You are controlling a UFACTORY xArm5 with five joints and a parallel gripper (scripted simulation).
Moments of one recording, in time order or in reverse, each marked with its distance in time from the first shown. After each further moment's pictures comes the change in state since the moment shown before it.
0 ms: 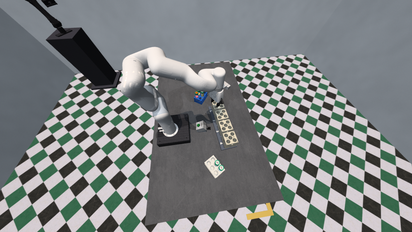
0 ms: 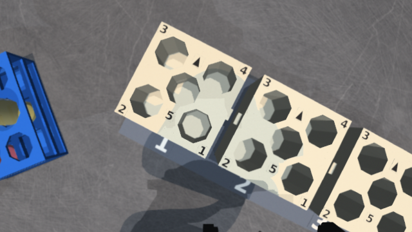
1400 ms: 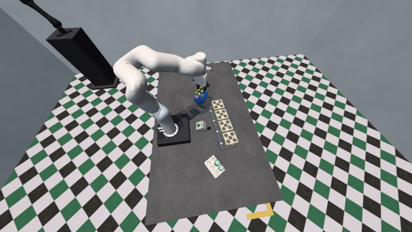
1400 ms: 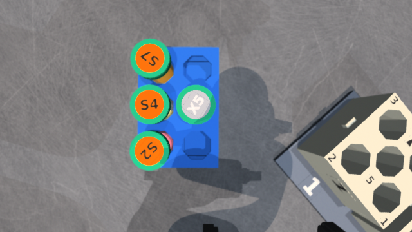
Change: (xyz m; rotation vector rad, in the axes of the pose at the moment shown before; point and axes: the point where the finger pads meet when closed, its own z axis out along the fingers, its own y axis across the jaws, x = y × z) arm 0.013 -0.183 0.000 0.001 0.000 -0.383
